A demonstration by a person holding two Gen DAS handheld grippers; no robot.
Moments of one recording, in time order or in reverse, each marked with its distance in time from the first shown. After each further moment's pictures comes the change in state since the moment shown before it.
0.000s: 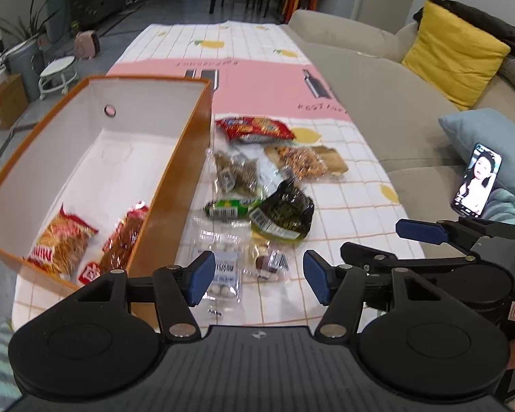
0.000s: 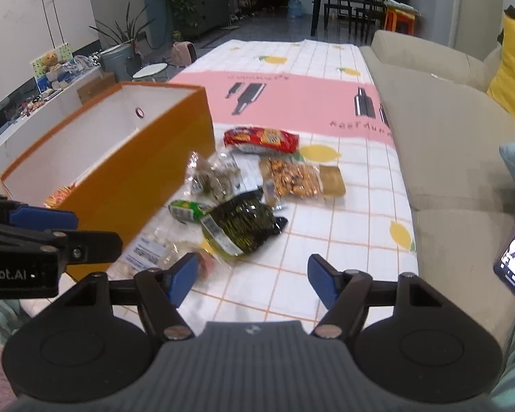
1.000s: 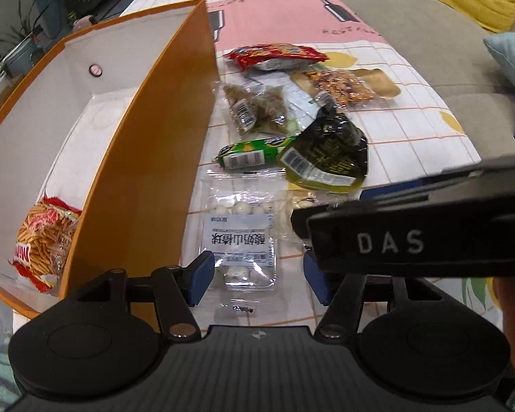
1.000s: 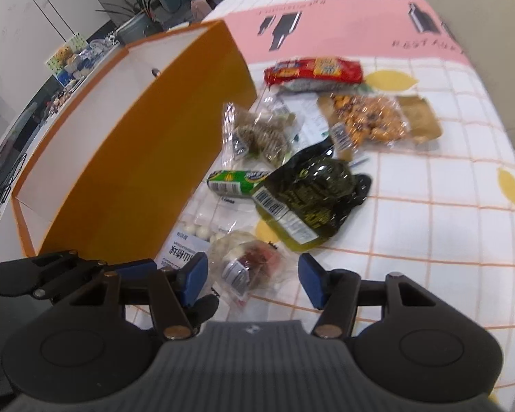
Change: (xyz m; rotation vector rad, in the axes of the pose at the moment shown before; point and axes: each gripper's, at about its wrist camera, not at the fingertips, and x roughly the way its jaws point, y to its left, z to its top) left arm 0.085 0.000 -0.016 0.115 0.162 0.135; right arm 0.095 0.010 0.016 0.158 0.224 0.241
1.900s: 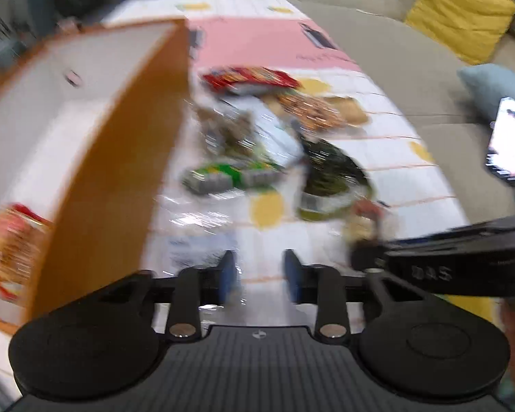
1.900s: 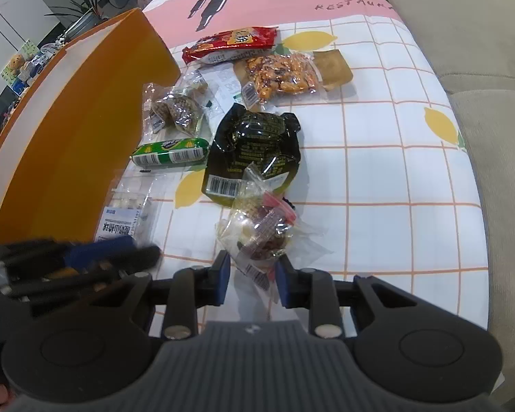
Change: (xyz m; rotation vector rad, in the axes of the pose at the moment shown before) left arm -0.006 -0.005 0.001 -0.034 -0.096 -0.067; right arm -0.015 -0.042 -0.023 0.105 0.044 -0.131
